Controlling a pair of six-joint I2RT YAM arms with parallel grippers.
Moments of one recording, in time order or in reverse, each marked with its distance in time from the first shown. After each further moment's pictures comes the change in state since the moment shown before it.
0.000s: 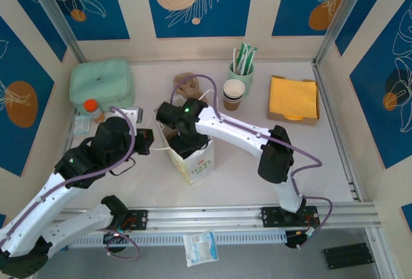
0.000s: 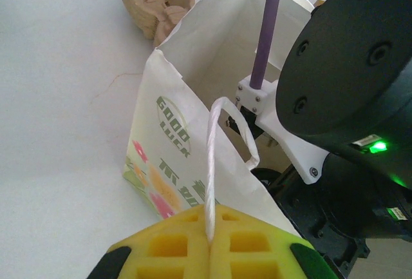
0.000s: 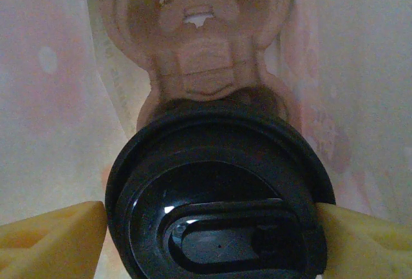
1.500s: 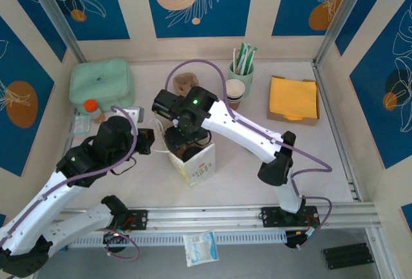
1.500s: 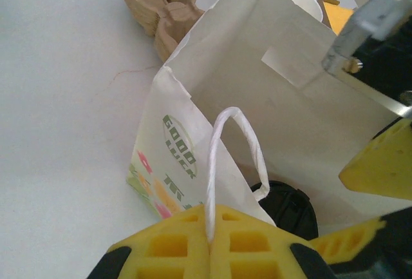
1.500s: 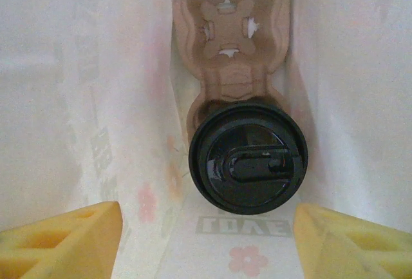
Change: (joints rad) left arm 0.000 0.014 0.000 0.000 0.000 0.000; right arm 0.053 -0.008 0.338 -0.209 0.026 -0.026
